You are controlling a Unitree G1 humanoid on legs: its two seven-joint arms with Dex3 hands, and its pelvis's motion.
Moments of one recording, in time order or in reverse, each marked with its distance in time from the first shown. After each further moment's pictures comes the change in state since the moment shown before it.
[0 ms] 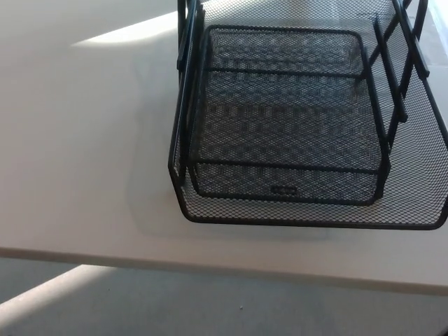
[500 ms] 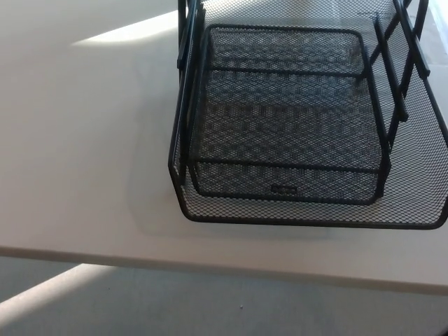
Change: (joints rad) left_arm -0.025 0.015 -0.028 0.055 0.016 -0.064 -0.057; right_arm 0.132 -0.078 0.017 -0.288 -0.038 -0.003 0.056
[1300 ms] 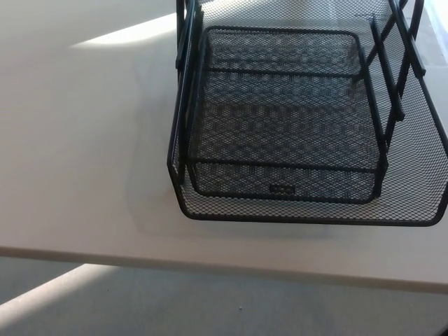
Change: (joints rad) left_arm -0.001 -0.001 0.000 -0.002 -0.001 0.000 0.000; right_arm 0.441 -0.090 -0.198 -0.828 0.044 -0.012 0.058
